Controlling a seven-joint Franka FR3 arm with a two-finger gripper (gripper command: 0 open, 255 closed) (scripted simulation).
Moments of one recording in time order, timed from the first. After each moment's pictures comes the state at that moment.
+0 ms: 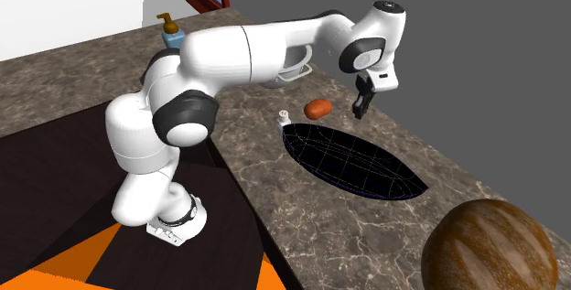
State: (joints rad) arm 0.15 0.33 0.43 -1.42 -0.10 1.83 1.04
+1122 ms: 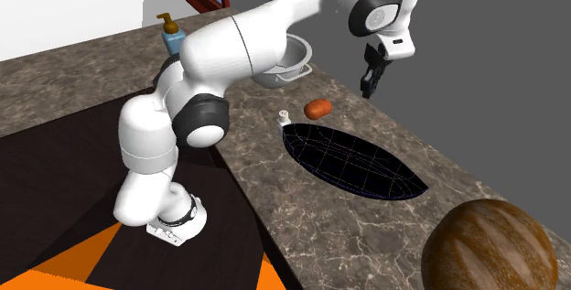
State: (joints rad) arm 0.20 0.41 0.43 -1.06 -0.14 1.55 1.05
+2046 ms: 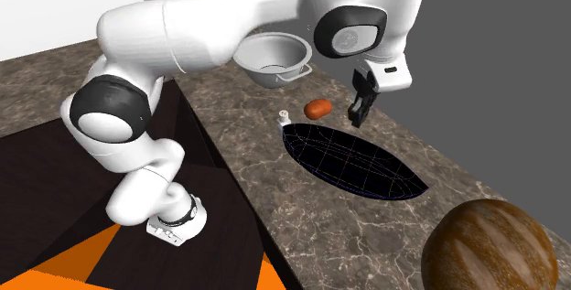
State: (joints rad) arm -0.04 0.04 0.36 -1.51 0.04 1.65 0.79
